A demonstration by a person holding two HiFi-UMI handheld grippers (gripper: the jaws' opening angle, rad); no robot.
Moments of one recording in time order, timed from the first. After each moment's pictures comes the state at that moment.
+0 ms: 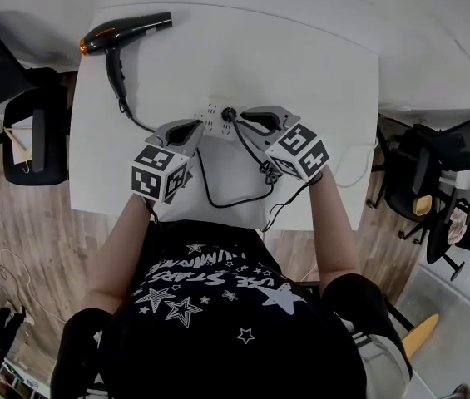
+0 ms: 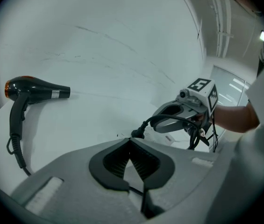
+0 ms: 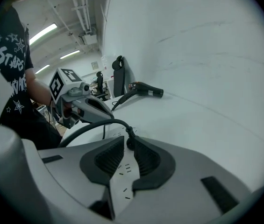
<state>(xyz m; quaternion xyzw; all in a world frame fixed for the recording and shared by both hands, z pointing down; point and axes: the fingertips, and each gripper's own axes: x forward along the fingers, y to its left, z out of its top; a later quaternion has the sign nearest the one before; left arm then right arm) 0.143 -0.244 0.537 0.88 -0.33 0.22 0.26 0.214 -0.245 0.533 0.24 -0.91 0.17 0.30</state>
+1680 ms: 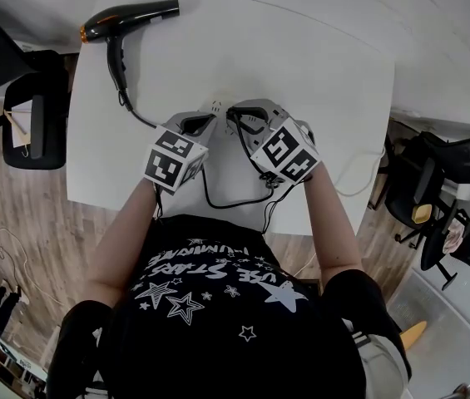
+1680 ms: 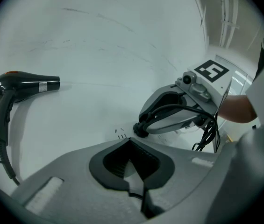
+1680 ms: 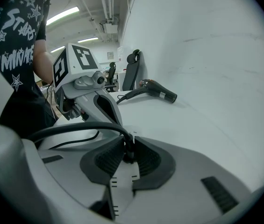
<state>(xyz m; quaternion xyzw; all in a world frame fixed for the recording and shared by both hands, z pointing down) 0.163 -0.257 0.570 0.87 -0.30 0.29 0.27 0.182 -0.261 0.551 0.18 -0.92 0.07 0.35</state>
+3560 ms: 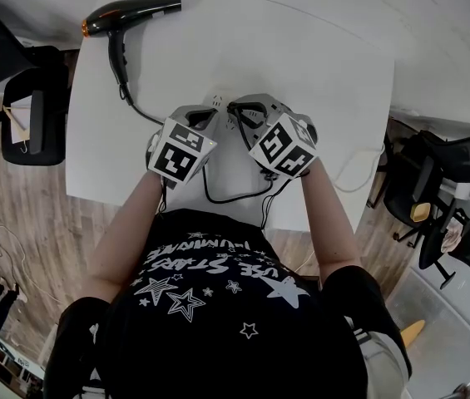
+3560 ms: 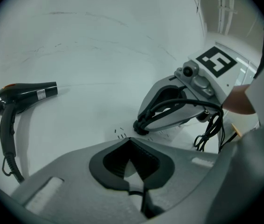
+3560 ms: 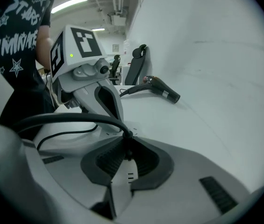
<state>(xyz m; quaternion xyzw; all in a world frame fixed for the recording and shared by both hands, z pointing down) 0.165 -0.256 0.572 0.86 -0.30 0.34 0.24 0.182 -0.261 0.556 0.17 -0.91 0.02 0.39</state>
